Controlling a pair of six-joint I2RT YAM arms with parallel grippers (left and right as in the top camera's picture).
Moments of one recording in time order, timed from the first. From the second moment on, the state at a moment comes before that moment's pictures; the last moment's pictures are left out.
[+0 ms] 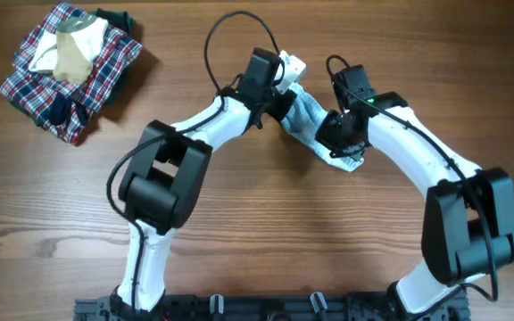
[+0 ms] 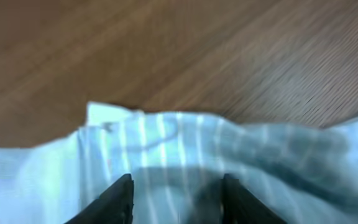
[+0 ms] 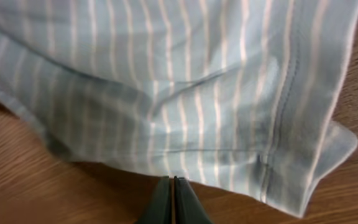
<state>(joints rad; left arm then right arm) -0.51 2.25 1.50 -0.08 0.19 0.16 0.28 1.81 1.19 -0.74 -0.09 0.83</state>
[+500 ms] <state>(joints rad) -0.46 2.26 1.50 -0.10 0.20 0.16 0.27 1.89 1.18 -0.74 -0.07 0.86</state>
